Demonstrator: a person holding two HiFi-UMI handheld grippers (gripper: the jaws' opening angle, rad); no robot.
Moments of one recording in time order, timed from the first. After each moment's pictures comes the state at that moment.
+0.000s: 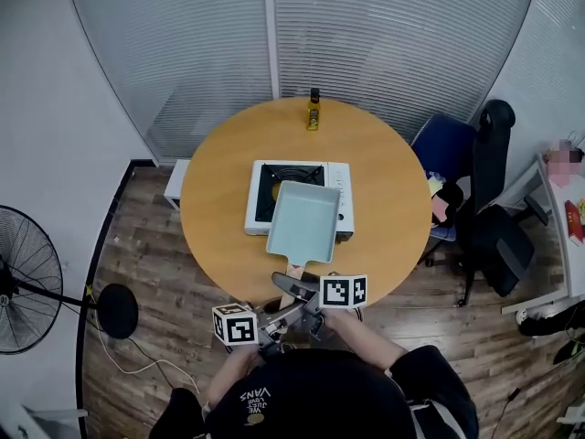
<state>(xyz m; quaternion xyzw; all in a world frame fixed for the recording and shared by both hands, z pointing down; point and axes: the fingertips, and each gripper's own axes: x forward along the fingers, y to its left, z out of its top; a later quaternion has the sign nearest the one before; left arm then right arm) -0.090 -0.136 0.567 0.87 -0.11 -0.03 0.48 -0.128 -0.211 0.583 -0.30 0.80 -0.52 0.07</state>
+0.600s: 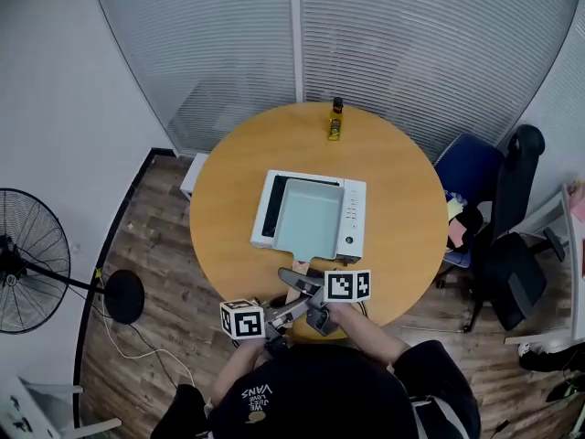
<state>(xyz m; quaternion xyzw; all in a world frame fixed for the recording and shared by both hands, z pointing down) -0.061 -0.209 0.577 0.86 -0.17 -0.05 0.49 -0.109 -0.279 0.594 -0.25 0.81 -0.53 0.05</state>
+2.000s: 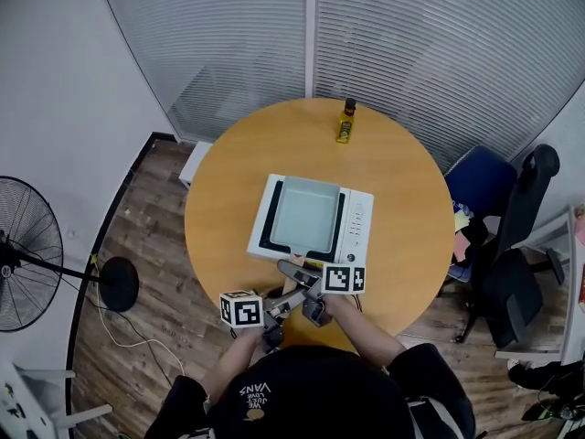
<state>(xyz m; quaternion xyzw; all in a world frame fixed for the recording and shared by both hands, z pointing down) -0.062 -0.283 0.618 0.83 -0.21 -0.05 0.52 -0.108 -0.349 0.636 -0.23 0.79 -0.57 0.05</state>
